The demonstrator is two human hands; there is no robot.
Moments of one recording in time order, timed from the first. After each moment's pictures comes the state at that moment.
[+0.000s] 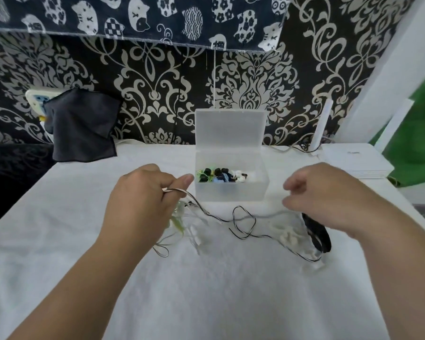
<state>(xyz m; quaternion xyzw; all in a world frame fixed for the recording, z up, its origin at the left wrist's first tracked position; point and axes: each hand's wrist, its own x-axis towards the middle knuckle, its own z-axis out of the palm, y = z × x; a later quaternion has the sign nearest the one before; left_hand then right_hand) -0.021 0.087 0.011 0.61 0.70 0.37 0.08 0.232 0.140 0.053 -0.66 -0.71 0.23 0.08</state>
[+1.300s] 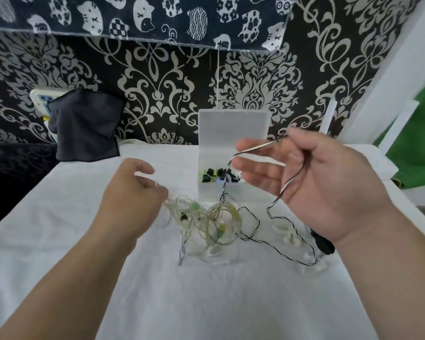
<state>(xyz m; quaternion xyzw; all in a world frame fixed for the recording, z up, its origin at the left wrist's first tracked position) -0.034 0.095 0.009 0.36 0.75 0.47 0.29 0.192 0.126 0.073 -0.29 -0.44 0.73 0.45</state>
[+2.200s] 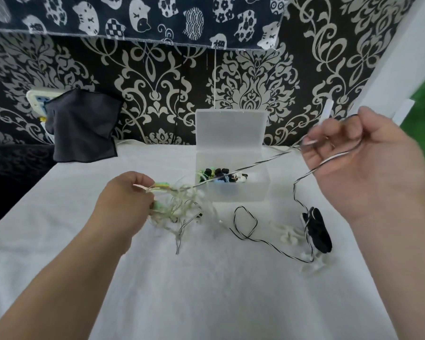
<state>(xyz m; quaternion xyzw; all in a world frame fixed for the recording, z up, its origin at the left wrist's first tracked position) -0.044 0.098 0.000 0.35 0.77 0.44 0.31 0.228 0.146 0.077 -0.30 -0.28 0.65 0.64</state>
